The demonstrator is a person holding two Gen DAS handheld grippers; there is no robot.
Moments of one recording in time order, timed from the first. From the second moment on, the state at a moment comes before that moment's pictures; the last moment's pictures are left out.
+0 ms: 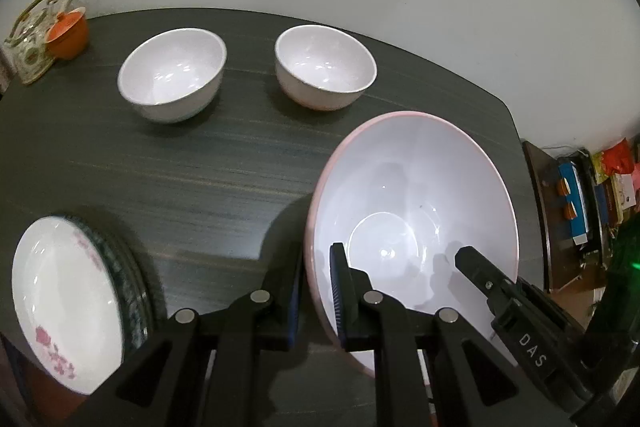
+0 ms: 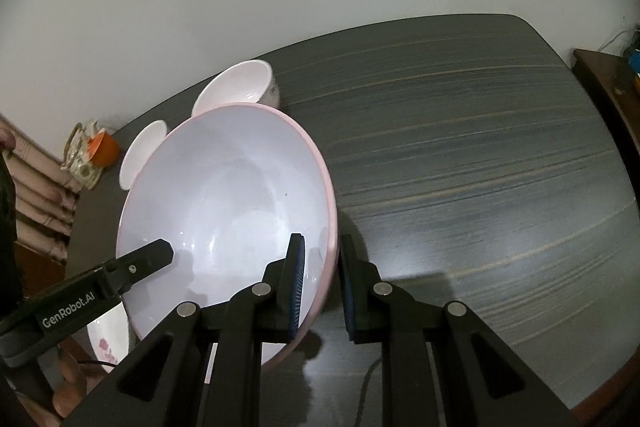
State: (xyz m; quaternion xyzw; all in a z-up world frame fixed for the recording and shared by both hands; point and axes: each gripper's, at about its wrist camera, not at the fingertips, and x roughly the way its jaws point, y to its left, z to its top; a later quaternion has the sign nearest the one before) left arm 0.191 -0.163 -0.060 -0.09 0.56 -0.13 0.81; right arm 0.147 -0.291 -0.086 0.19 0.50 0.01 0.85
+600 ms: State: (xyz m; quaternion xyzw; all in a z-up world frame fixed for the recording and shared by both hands) left arm 0.141 -0.111 -0.069 -0.10 0.57 -0.11 0.81; right arm 0.091 -0.250 -0.094 0.18 0.51 0.03 0.84
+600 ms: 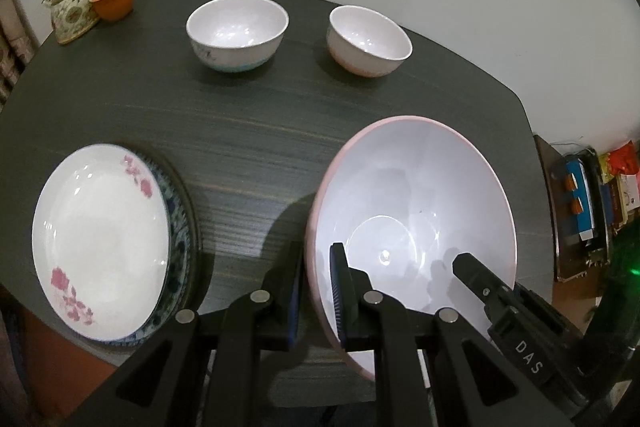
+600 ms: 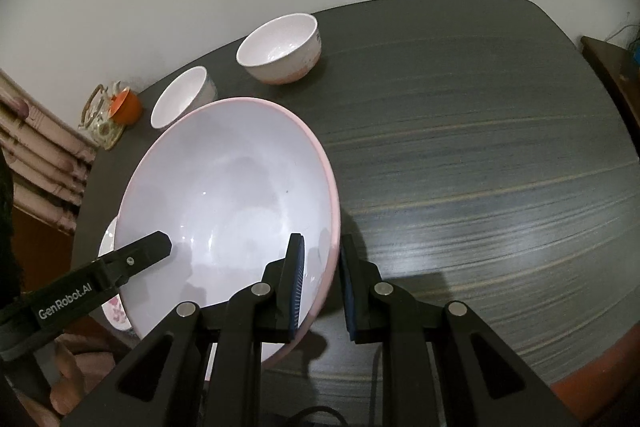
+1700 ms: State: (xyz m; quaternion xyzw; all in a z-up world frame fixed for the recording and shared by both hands) left arm 0.112 -0.089 -0.106 -0.08 0.58 -0.08 0.80; right arm 0.060 -0.224 -0.130 0.19 0.55 0.04 0.81
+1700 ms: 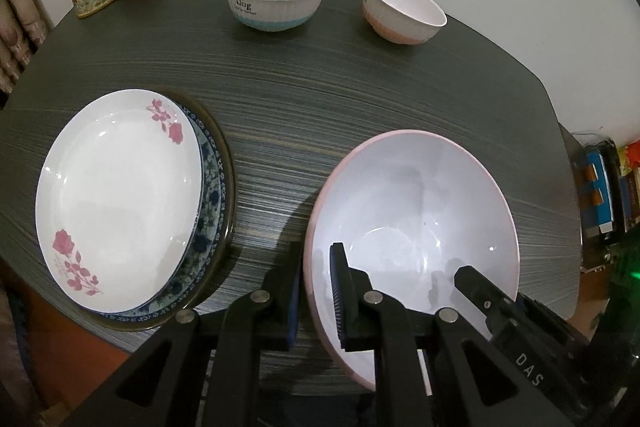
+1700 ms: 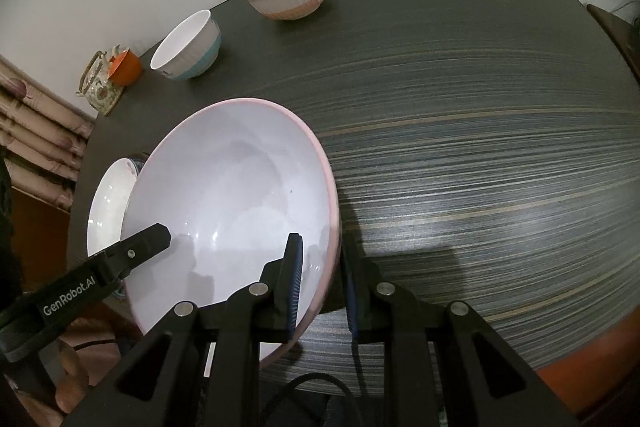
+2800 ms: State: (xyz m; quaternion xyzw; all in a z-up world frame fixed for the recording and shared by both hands) left arm 0.110 -0.081 -0.089 -0.07 0.57 -0.05 0.82; right arm 0.047 -0.226 -0.112 0.20 0.52 0.04 0.83
